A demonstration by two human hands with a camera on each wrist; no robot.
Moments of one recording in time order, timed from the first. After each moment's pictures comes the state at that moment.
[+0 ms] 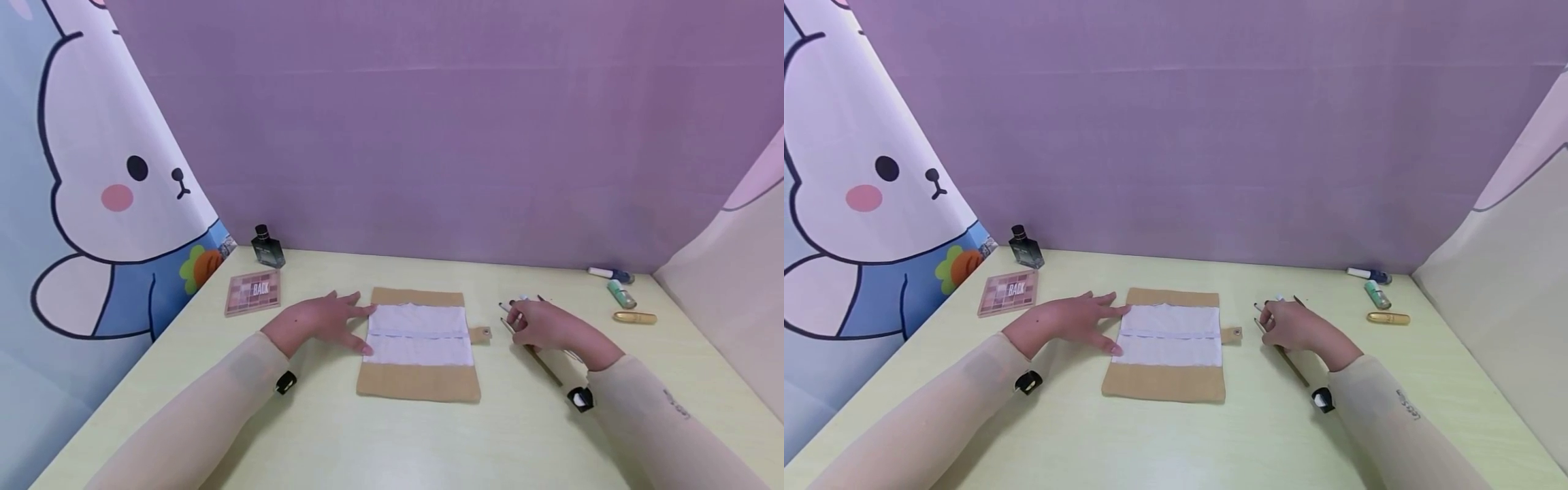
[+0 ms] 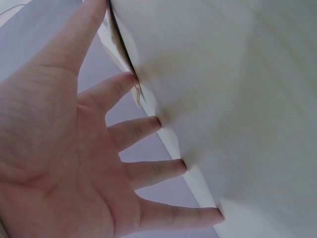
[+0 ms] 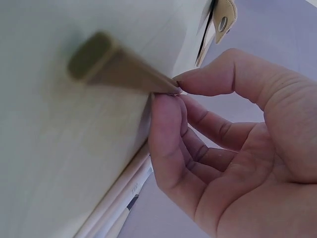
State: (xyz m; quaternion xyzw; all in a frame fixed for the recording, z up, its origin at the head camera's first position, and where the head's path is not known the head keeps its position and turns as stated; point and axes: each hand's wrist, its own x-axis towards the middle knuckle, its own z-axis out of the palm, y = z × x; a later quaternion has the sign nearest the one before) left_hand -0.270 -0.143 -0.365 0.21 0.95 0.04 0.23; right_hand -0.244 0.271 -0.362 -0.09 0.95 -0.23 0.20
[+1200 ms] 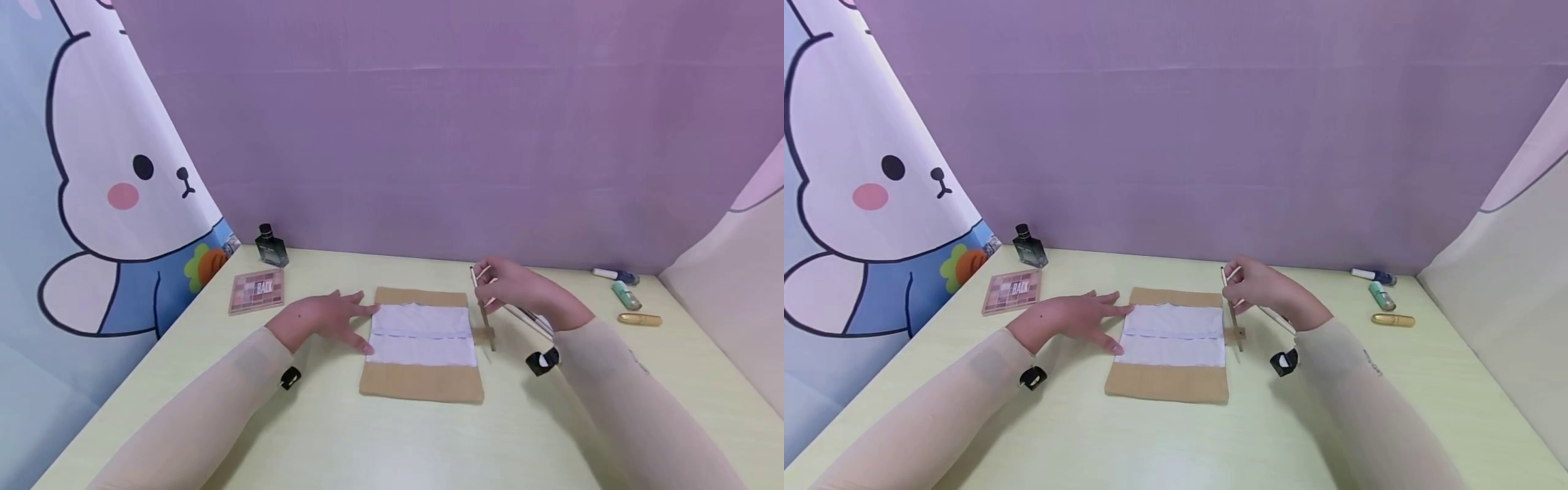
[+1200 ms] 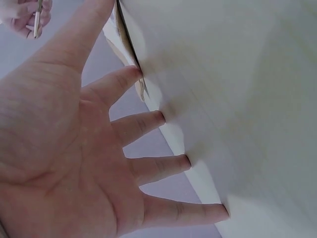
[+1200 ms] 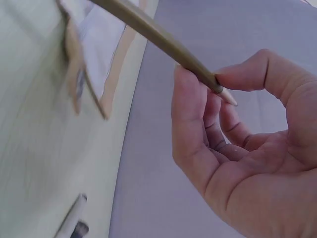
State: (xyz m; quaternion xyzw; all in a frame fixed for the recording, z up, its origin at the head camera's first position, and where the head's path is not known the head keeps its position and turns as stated) left_hand -0.268 -0.144 -0.358 0.21 0.95 0.05 0.24; right_hand -0.280 0.220 -0.323 -0.14 0.86 -0.45 0.18
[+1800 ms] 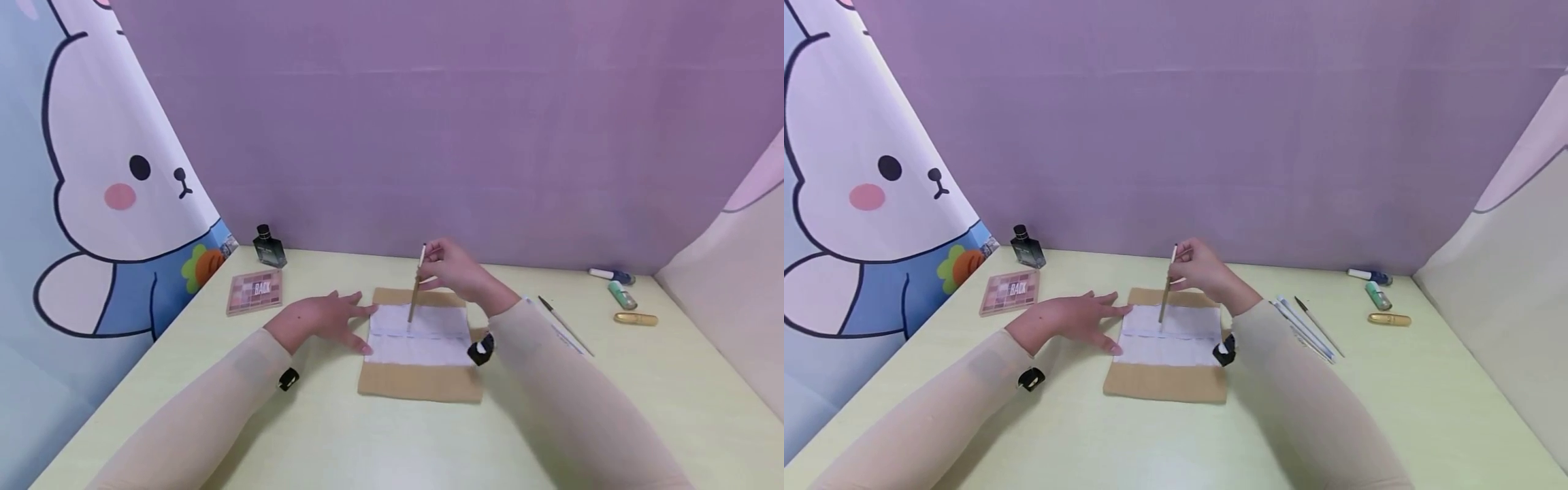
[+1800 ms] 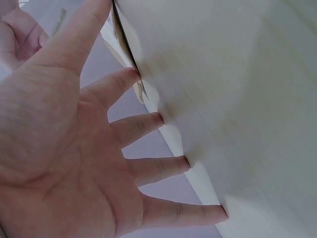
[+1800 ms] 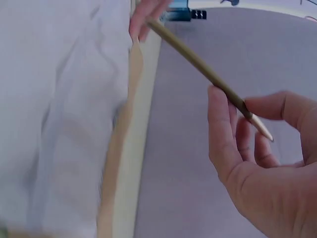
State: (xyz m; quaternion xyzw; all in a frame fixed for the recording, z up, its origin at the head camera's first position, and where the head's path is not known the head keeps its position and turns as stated) left_hand -0.266 -0.141 -0.359 0.20 0.95 0.06 0.24; right_hand -0.311 0.129 -0.331 -0.10 0.77 -0.61 0.14
